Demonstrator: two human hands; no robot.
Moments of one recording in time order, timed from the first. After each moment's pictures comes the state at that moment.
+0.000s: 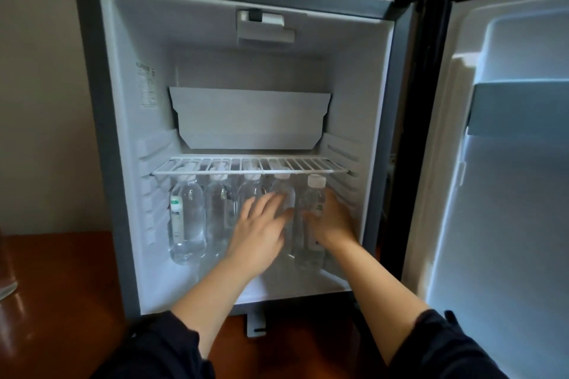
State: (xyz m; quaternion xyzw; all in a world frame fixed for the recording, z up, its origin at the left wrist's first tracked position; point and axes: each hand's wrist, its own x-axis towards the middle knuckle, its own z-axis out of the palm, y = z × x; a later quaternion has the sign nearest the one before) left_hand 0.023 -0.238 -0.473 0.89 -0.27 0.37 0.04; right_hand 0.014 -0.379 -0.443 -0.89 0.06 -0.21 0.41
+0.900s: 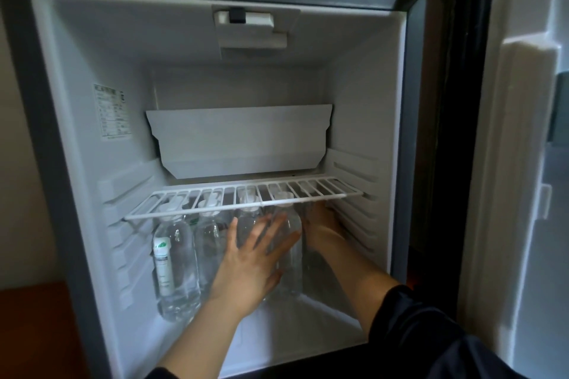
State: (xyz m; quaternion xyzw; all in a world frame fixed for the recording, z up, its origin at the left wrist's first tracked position) left_hand 0.081 -0.217 -0.489 0.84 -0.27 0.45 -0.11; right_hand 0.116 -0.371 -0.431 -0.89 0.11 -0.14 0.41
